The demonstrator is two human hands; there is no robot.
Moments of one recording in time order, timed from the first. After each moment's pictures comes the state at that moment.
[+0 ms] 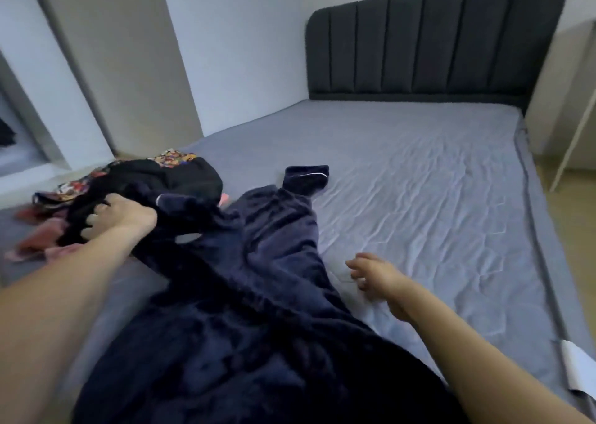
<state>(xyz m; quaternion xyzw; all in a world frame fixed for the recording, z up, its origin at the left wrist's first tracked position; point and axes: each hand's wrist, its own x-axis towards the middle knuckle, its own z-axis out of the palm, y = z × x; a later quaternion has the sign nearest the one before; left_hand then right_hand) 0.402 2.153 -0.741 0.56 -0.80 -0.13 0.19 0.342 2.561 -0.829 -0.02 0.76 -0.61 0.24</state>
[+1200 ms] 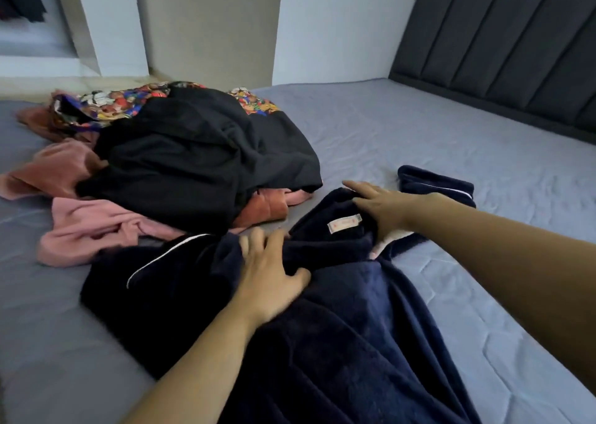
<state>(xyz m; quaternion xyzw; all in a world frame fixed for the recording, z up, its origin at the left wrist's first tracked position) 0.345 2.088 -0.914 0.21 -0.91 -0.30 0.20 0.135 2.230 -0.808 -0.49 0.84 0.21 0.07</state>
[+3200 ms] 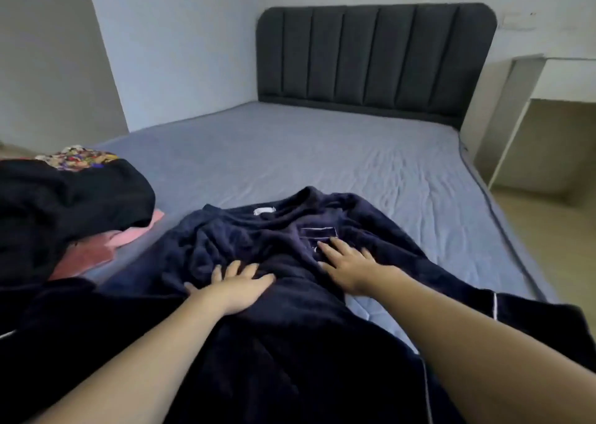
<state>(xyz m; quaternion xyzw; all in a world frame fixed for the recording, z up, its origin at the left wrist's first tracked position) 0.253 2.287 -0.863 0.13 -0.97 -0.18 -0.12 0.189 2.516 -0.858 -0.18 0.98 -0.05 0.09</state>
